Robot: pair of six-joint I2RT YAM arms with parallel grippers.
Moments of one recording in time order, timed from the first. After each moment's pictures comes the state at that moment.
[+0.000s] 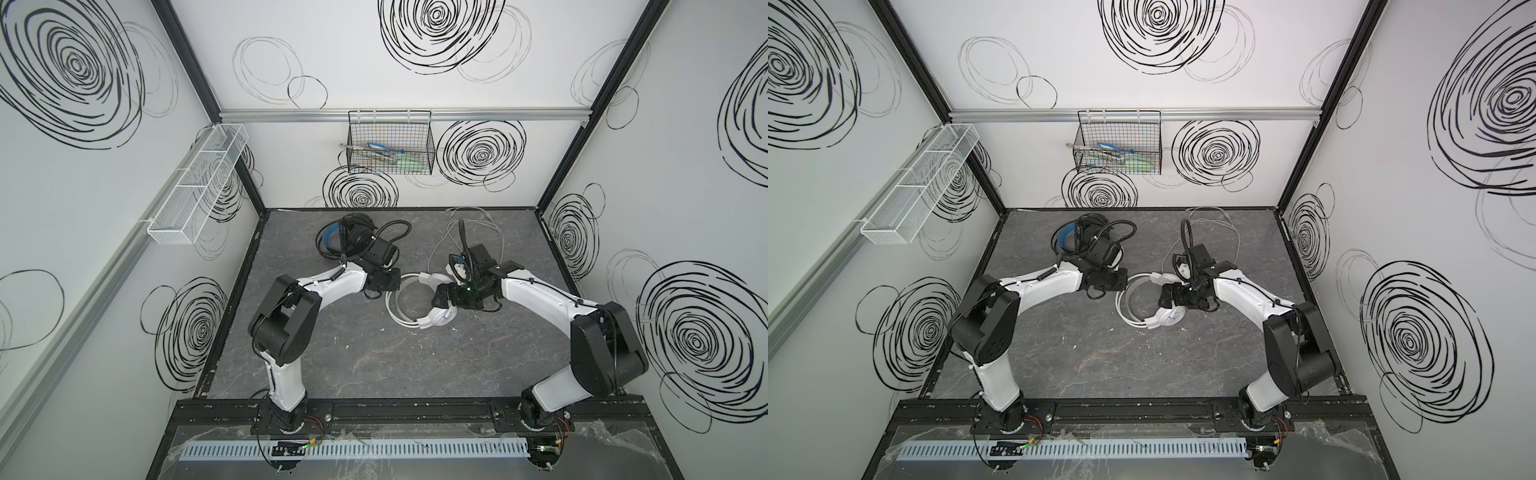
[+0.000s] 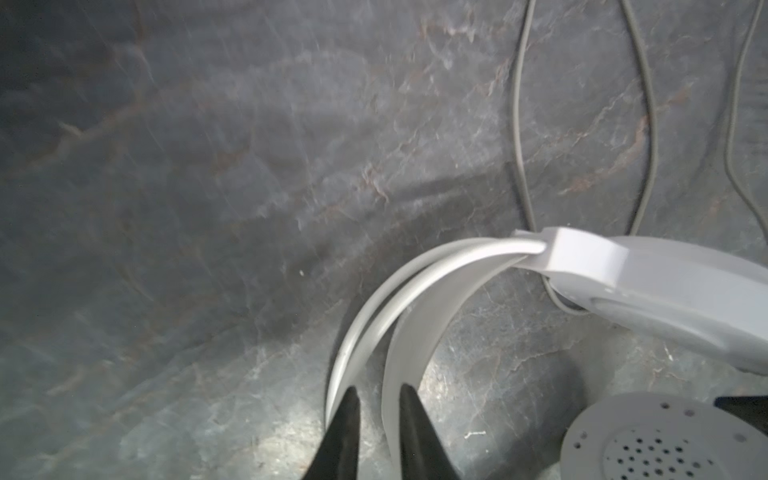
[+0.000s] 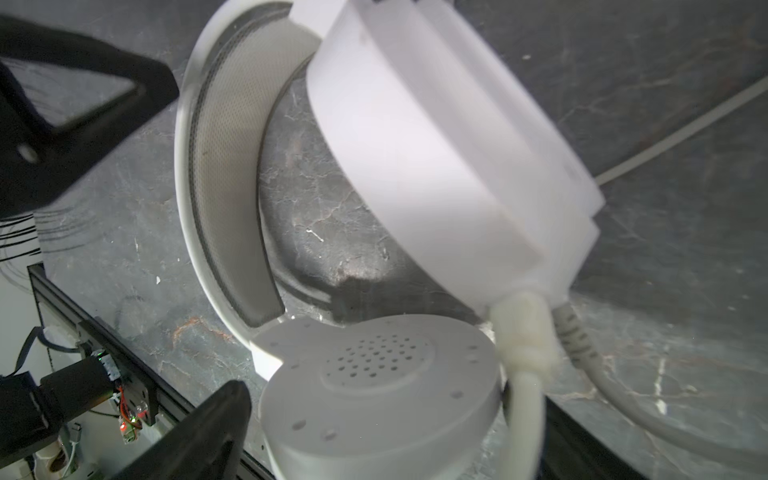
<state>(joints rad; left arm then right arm) -0.54 1.84 1.24 -0.40 0.10 -0.46 0.47 1.54 1.00 -0.66 -0.39 0.33</state>
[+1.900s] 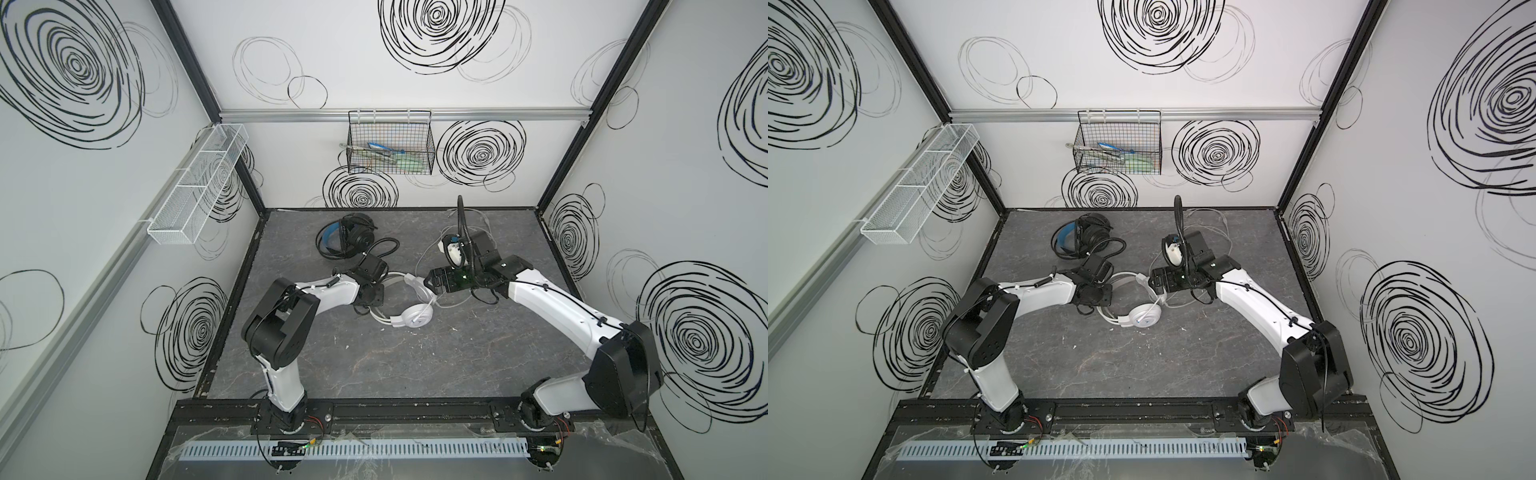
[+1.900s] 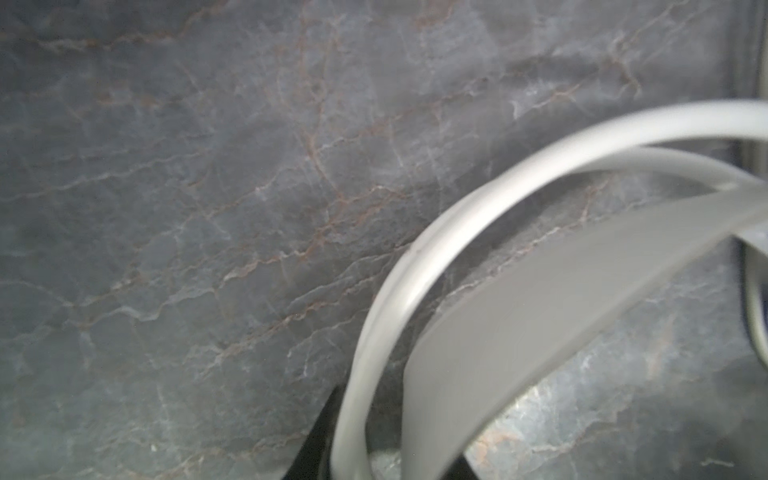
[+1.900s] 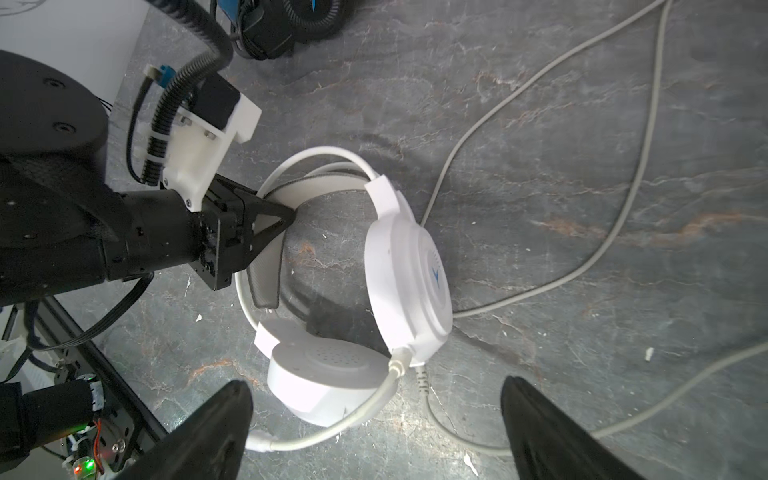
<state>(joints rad) -0.51 1.81 1.02 -0.38 -0.09 -0.46 0.54 1.42 1.12 -0.59 -0.24 0.24</state>
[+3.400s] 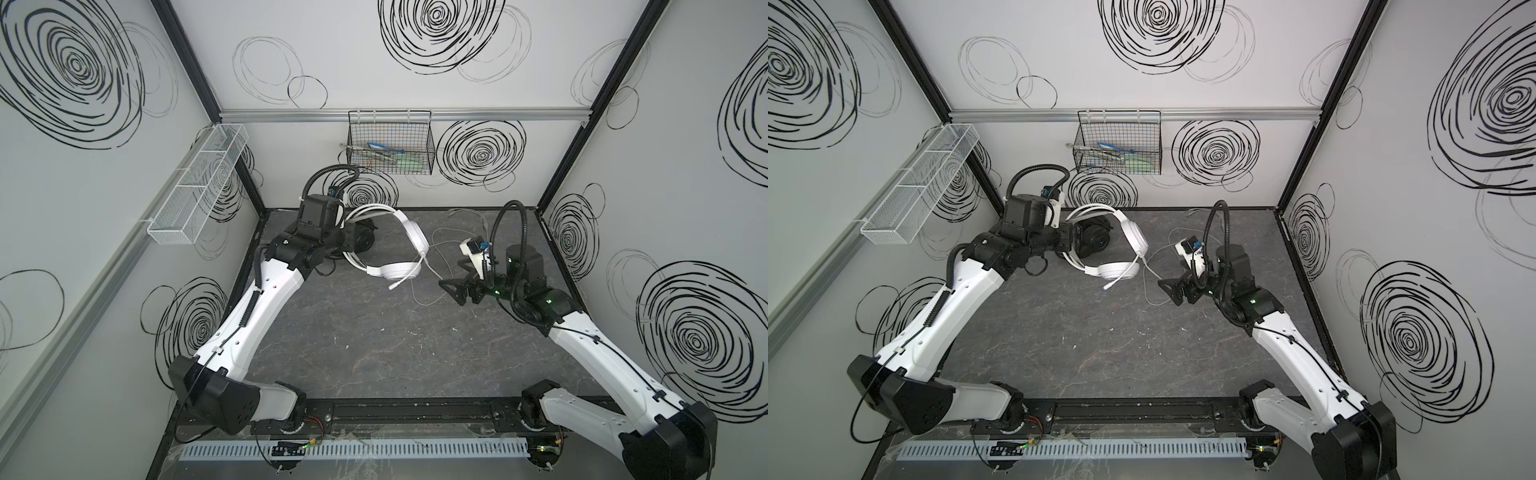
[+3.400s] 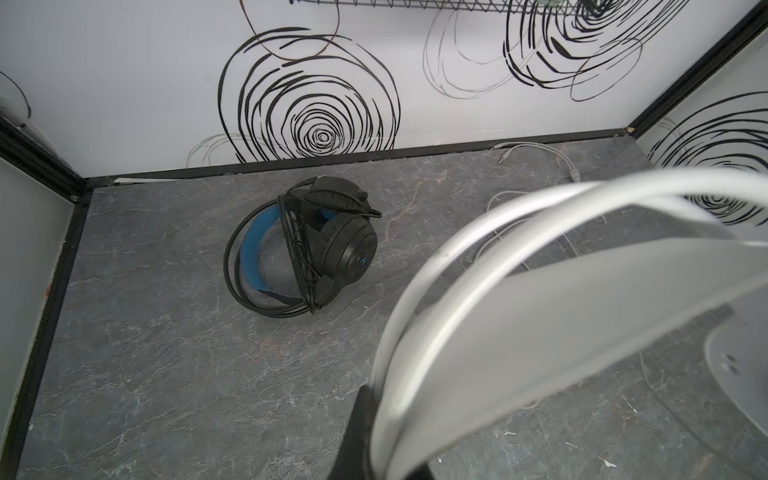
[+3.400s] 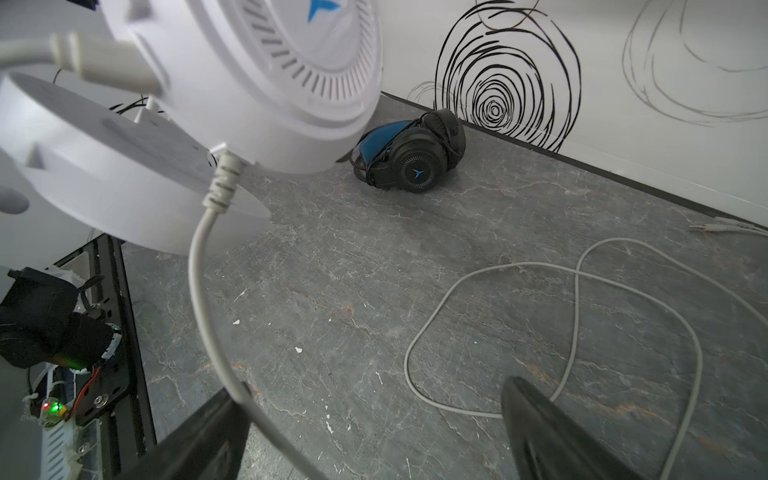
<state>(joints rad) -0.34 1.38 1.48 -0.74 -0.05 -0.21 0.44 1.04 0.85 -0.29 -0.49 -0.07</state>
